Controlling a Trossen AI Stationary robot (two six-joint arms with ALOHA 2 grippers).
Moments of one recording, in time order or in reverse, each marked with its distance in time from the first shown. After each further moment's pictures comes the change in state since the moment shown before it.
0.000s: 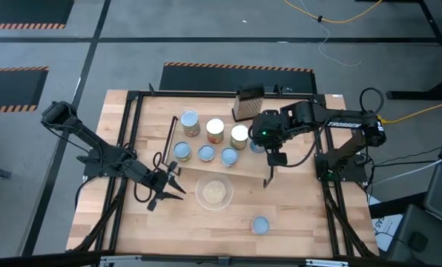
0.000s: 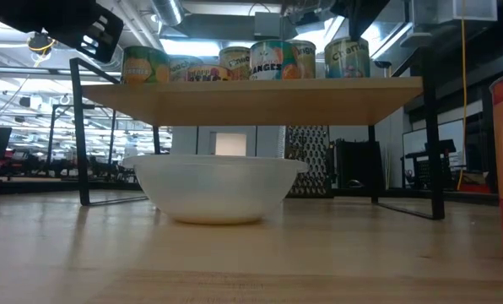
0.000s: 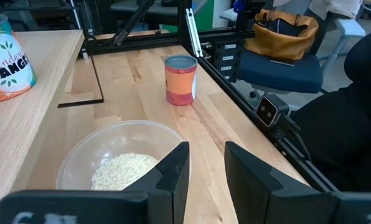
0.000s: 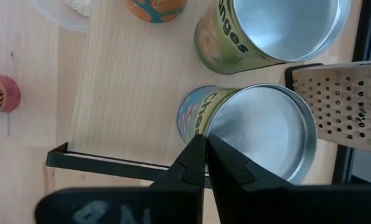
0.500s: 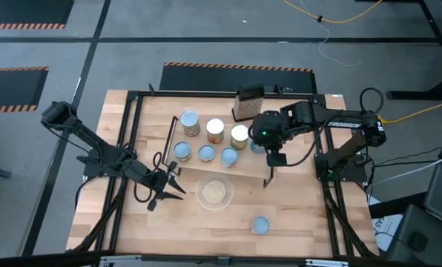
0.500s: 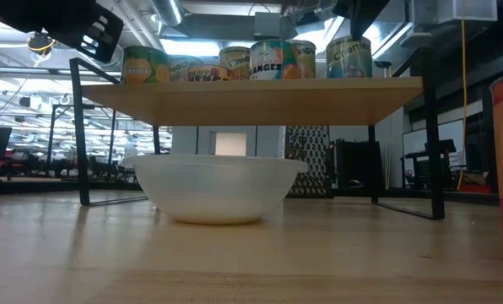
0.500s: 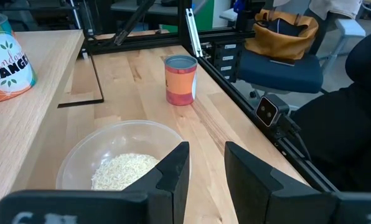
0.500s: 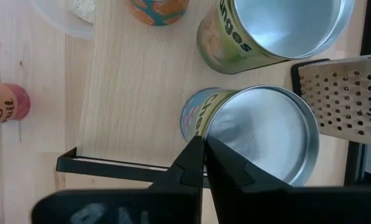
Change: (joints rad) left arm 0.000 0.000 0.000 0.000 0.000 0.000; right arm 0.000 0.000 0.000 -0.003 -0.023 0.048
